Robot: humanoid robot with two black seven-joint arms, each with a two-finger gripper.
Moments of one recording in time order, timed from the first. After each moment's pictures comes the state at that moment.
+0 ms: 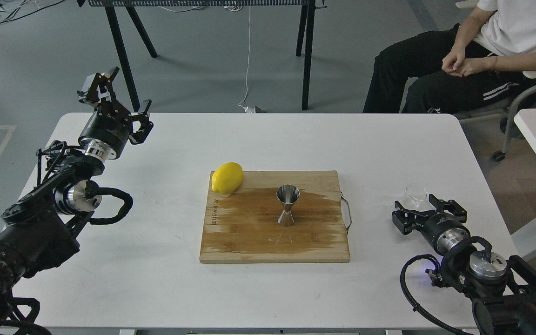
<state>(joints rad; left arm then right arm) -0.70 0.27 -0.78 -0.58 0.20 -0.33 -0.49 0.28 -0.18 1.17 0.72 0.48 0.11 -0.08</state>
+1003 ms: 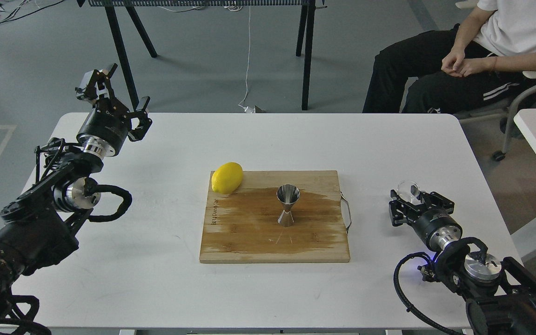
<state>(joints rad) -0.70 0.28 -0.78 -0.58 0.20 -0.33 -0.49 0.26 -0.18 1.16 0.79 0.48 0.22 -0.12</state>
